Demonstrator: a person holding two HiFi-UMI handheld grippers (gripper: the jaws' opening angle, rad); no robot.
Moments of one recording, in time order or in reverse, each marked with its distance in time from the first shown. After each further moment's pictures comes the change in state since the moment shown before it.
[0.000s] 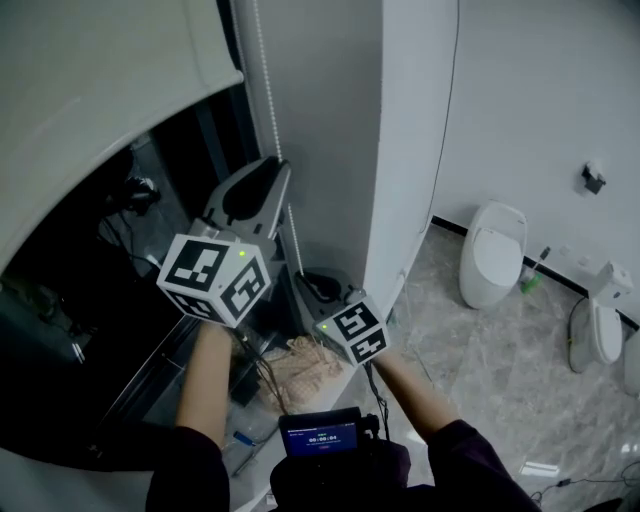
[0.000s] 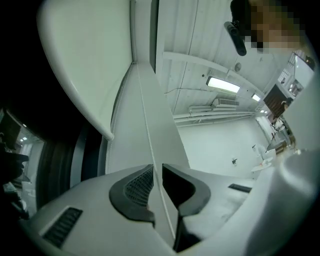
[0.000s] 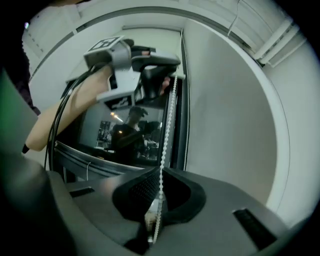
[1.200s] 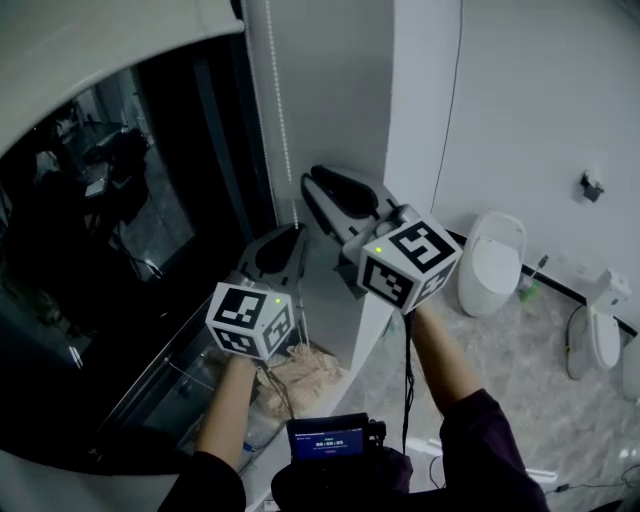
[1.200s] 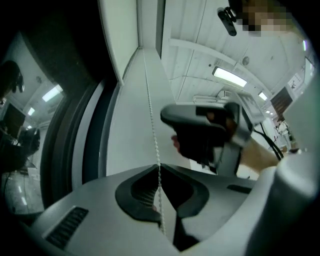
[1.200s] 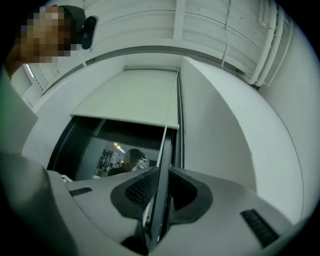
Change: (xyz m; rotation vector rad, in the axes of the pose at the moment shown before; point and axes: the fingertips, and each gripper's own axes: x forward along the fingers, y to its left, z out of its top) left arm -0.021 -0.019 -0.099 -0.063 0.144 0.023; right arm -0.034 -0.048 0.230 0.013 -0.399 0.066
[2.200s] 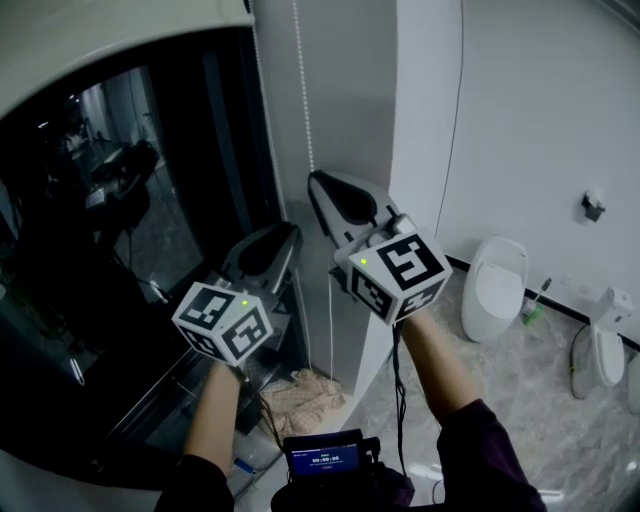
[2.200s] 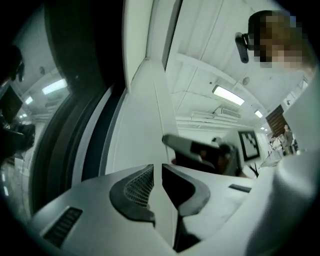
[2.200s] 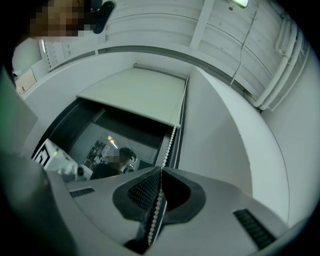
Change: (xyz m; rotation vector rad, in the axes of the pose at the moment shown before) left arm -0.013 0.018 0.070 -0.089 -0.121 -0.086; right arm 0.019 -0.005 0.034 -0.185 -0.046 -0.092
